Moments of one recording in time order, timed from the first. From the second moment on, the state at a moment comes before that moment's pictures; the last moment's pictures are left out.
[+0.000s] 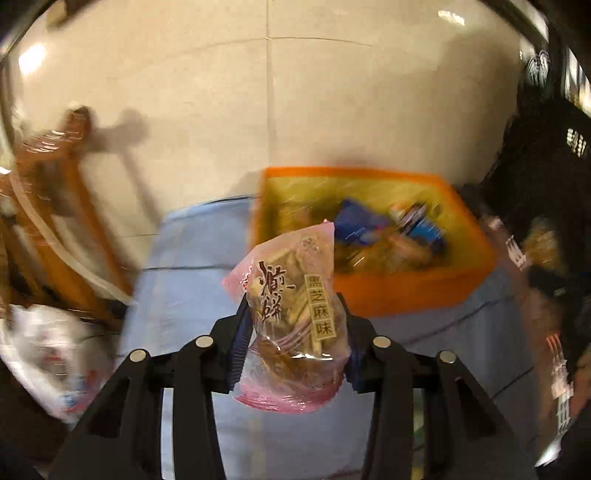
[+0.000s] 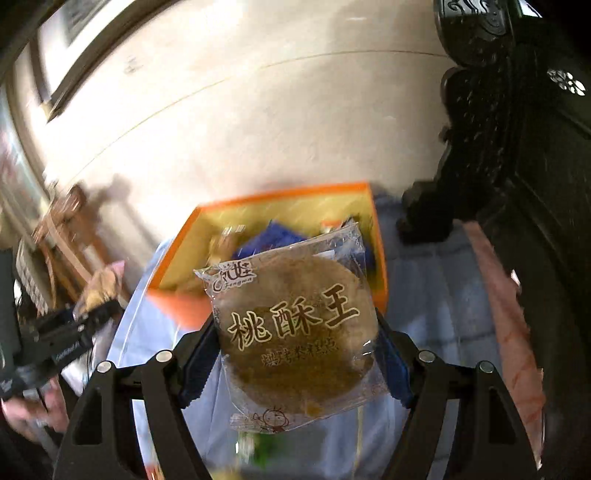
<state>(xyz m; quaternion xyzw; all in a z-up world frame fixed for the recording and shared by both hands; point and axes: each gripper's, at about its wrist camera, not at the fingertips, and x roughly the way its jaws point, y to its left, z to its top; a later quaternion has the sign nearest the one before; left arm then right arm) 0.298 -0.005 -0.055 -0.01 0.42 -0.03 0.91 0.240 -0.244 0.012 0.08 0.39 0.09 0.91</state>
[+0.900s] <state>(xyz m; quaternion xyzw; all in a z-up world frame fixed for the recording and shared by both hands) 0.159 -0.023 -0.169 0.18 0.49 -0.16 0.84 0.208 -0.185 -0.109 0.05 0.57 0.07 0.82</state>
